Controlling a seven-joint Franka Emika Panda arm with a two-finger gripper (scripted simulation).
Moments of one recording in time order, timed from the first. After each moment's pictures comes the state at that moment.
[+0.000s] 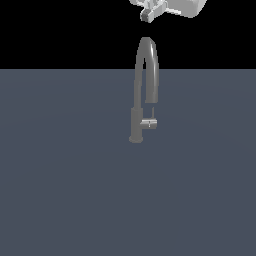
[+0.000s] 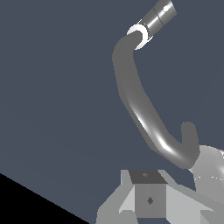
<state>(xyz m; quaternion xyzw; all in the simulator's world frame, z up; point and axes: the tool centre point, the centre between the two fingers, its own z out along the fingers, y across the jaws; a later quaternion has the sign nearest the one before) -0.001 -0.046 0.404 -0.89 0.27 0.27 0.26</state>
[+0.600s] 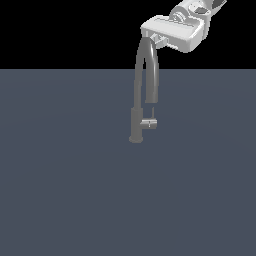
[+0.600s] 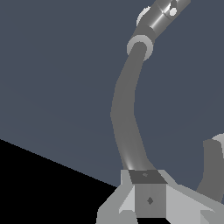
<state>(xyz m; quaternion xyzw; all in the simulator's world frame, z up) 0.048 -0.068 0.346 -0.81 0.33 0.34 0.33</state>
